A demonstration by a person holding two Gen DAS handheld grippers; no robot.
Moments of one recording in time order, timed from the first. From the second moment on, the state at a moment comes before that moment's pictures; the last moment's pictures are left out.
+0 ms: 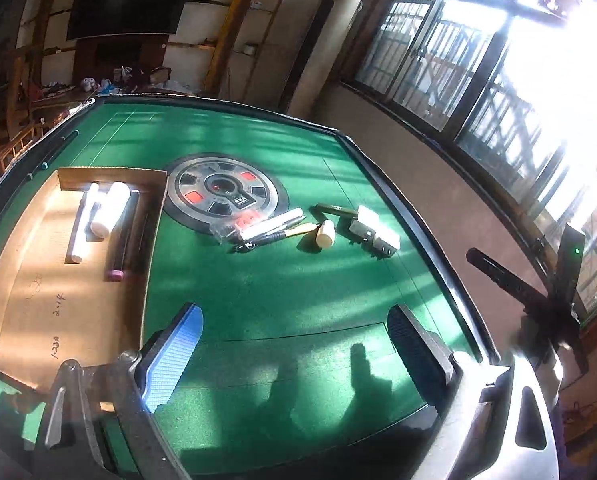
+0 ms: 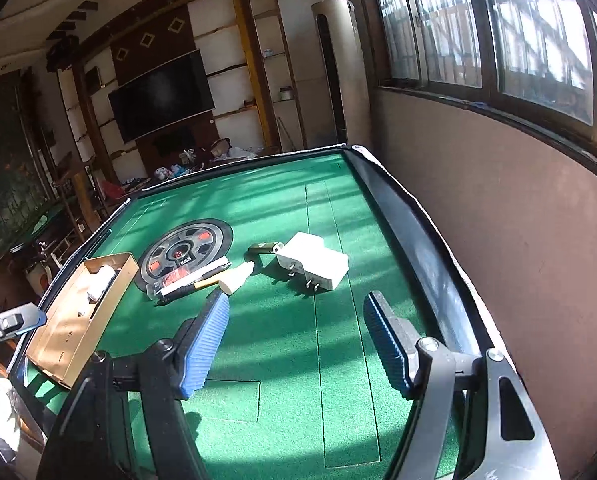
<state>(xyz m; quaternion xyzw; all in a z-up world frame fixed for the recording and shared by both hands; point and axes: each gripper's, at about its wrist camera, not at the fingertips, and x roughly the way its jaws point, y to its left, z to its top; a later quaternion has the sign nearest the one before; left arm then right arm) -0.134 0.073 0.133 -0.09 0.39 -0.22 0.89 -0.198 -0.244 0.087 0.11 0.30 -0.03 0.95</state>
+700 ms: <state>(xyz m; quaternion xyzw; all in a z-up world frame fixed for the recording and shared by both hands) -0.116 0.081 0.112 -0.04 0.39 -0.18 0.90 0.094 -0.109 -0.015 0.04 0.52 0.06 0.85</state>
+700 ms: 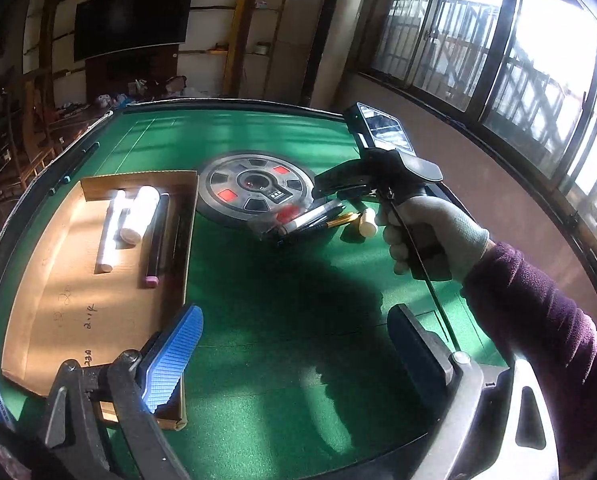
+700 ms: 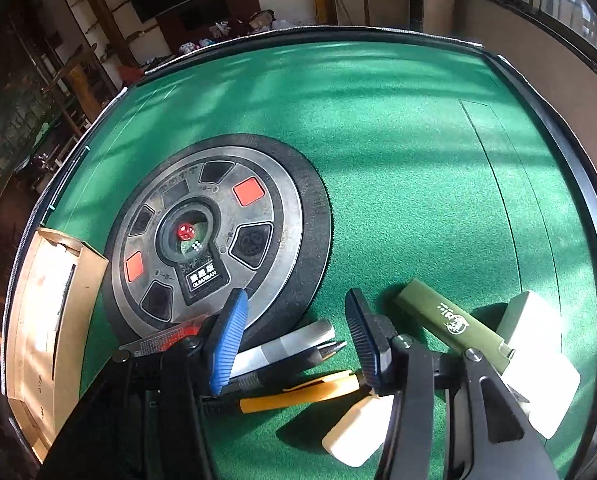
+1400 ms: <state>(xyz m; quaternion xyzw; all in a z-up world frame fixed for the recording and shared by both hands) -0.078 0.014 0.066 0.07 0.40 -0.23 0.88 -0.062 -0.216 0.012 0.18 0.38 0.10 0.90</state>
